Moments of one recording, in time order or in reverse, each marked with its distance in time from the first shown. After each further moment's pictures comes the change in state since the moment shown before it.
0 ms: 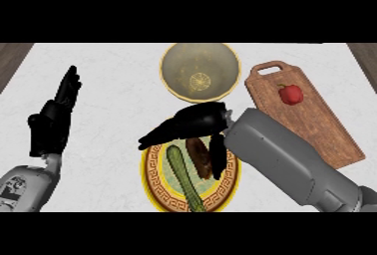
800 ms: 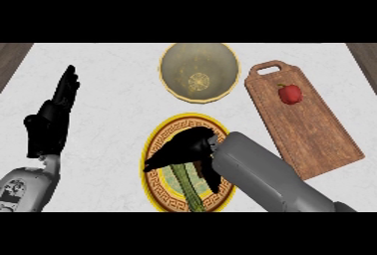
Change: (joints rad) left arm 0.017 -0.050 0.060 -0.034 -0.064 -0.051 0.030; right arm 0.109 0.116 0.076 0.086 0.300 -0.042 0.006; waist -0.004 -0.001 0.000
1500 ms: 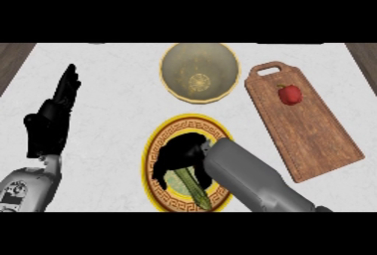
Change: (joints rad) left arm 0.003 -0.046 0.039 -0.036 -0.058 -0.041 0.042; right arm 0.010 0.098 -0.002 0.168 0.191 -0.153 -0.174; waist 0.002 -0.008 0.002
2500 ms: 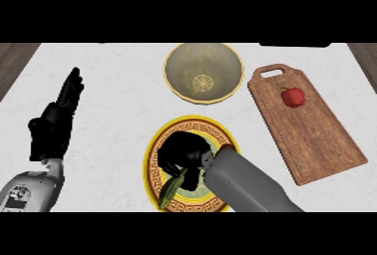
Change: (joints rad) left arm 0.022 -0.043 0.018 -0.023 -0.046 -0.042 0.012; right arm 0.129 0.012 -0.081 -0.158 -0.092 -0.166 0.441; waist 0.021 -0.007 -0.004
